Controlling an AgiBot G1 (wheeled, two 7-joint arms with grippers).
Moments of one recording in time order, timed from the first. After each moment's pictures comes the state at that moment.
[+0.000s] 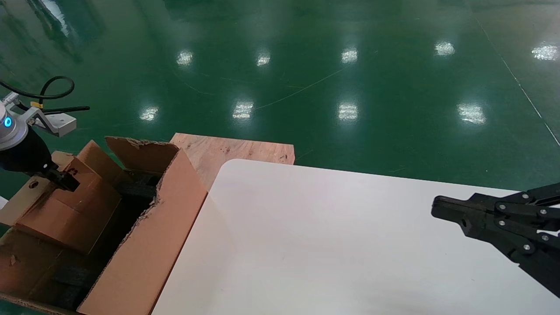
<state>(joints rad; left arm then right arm) -2.05 0.91 1.95 0.01 1.53 1.24 -0.90 1.09 -0.59 -0.33 1.27 -0.70 -1.48 0.16</state>
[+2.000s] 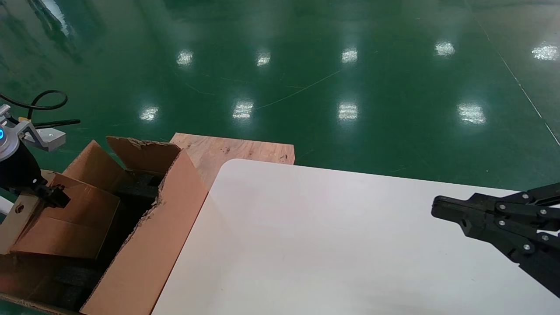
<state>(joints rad) -2.02 0.89 1.97 0.00 1.56 1.28 -0.97 1.09 -0.59 -0.33 1.27 -0.70 -1.48 0.16</state>
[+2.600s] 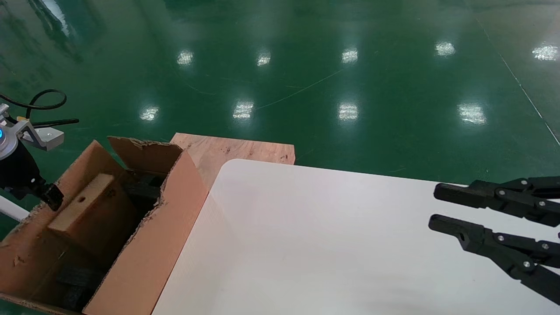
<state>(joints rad) -2.02 0.90 1.97 0.00 1.56 1.28 -0.97 1.09 -0.59 -0.33 1.27 -0.70 -1.48 0.16</state>
